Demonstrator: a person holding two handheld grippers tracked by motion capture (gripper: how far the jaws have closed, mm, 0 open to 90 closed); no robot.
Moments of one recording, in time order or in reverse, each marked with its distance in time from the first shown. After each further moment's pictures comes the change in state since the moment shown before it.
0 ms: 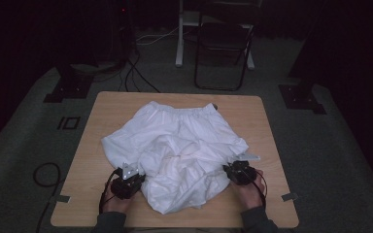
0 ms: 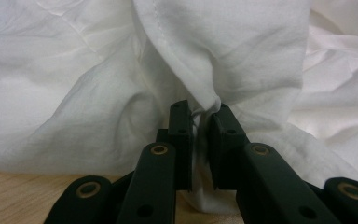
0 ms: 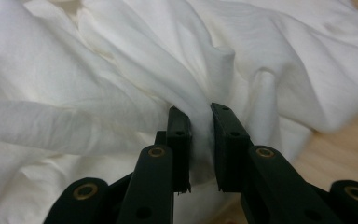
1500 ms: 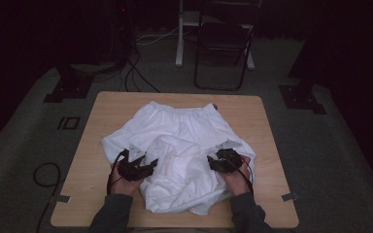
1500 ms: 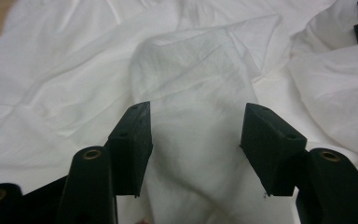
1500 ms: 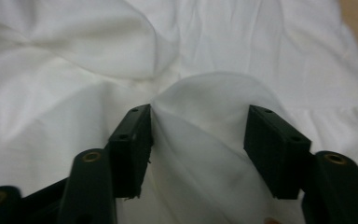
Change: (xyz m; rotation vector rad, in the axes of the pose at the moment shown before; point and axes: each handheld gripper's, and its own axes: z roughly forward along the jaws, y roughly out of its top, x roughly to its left) left arm -0.005 0.066 0.003 -0.107 -0.028 0.035; right arm 0.031 0.051 0.029 0.003 -0.020 -0.096
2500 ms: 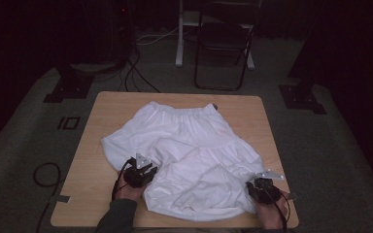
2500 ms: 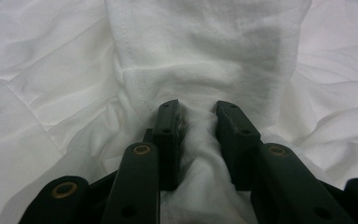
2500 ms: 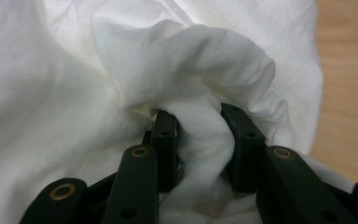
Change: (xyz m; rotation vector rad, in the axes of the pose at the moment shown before) left arm -0.004 -0.038 0.028 0.094 0.005 0.015; right arm -0.049 -0.116 -0.069 0.102 -0.197 0.222
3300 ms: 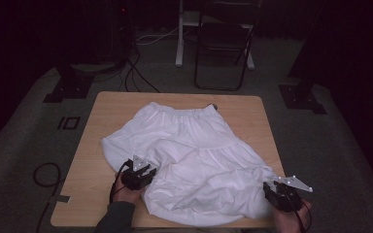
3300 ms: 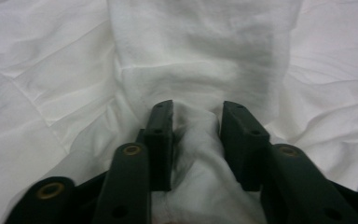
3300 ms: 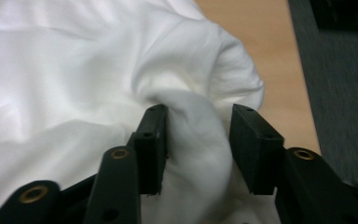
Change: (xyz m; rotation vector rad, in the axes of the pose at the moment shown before) left arm 0.001 -0.005 -0.009 -0.020 -0.020 -0.009; right arm -0.031 -0.013 -0.046 -0.138 -0.035 0.104
